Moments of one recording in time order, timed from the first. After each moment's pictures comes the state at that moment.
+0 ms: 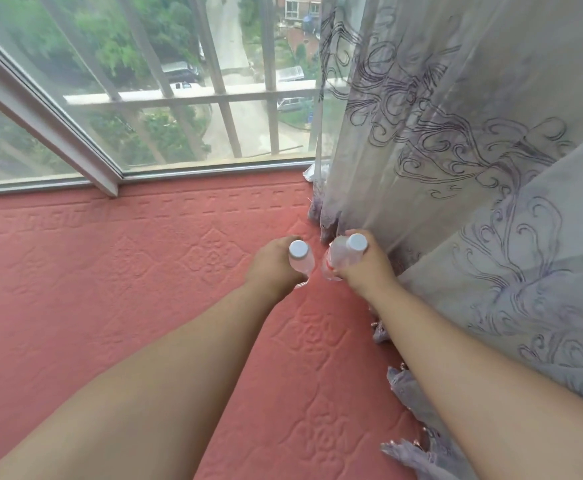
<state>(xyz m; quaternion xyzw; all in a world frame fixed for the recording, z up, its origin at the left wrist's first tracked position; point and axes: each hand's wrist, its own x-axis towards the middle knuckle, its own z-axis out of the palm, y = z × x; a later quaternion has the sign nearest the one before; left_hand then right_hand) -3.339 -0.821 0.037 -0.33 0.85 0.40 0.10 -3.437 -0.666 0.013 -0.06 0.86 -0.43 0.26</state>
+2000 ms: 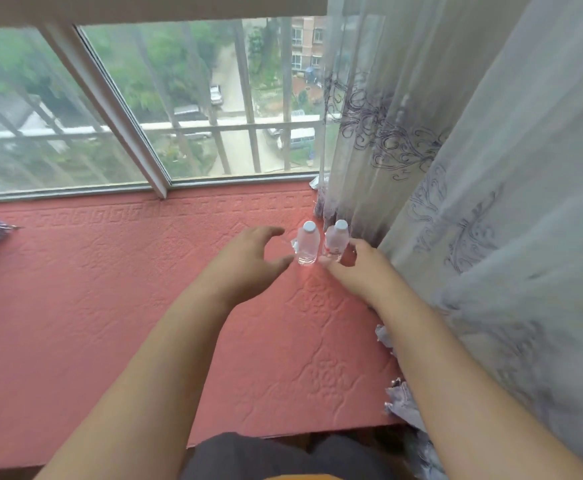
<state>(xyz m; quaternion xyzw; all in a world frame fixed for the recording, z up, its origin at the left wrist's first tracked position) -3.160 -0.784 0.249 -0.26 0.91 0.33 0.07 -3.284 -0.612 0.206 -0.14 0.92 -0.24 0.29</state>
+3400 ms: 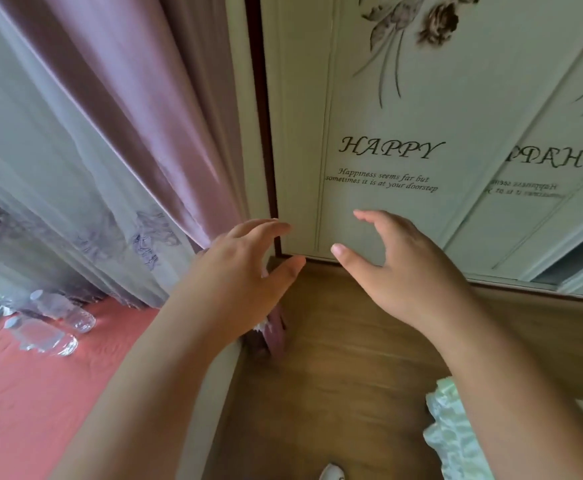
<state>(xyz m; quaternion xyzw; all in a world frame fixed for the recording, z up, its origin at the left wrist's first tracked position) -2.873 -0.411 0.416 0.39 0.88 0.24 0.07 -2.744 -0.242 0.410 0.31 0.91 -0.27 -0.10</state>
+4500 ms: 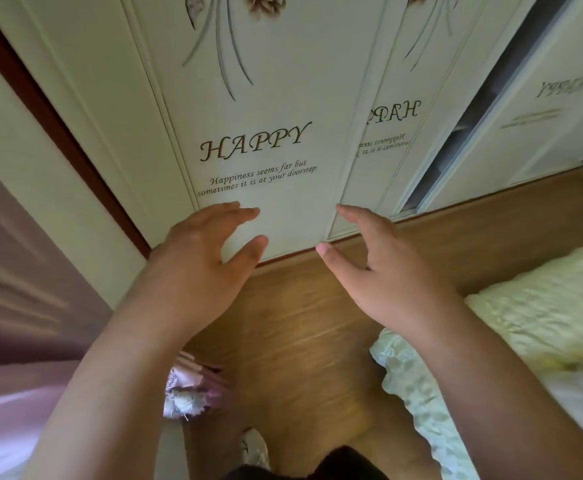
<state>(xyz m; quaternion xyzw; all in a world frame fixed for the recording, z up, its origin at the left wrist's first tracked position) -3.045 -0.197 0.376 0.56 0.75 0.28 0.19 -2.826 -0.123 0.393 0.53 0.80 -0.26 -0.12</state>
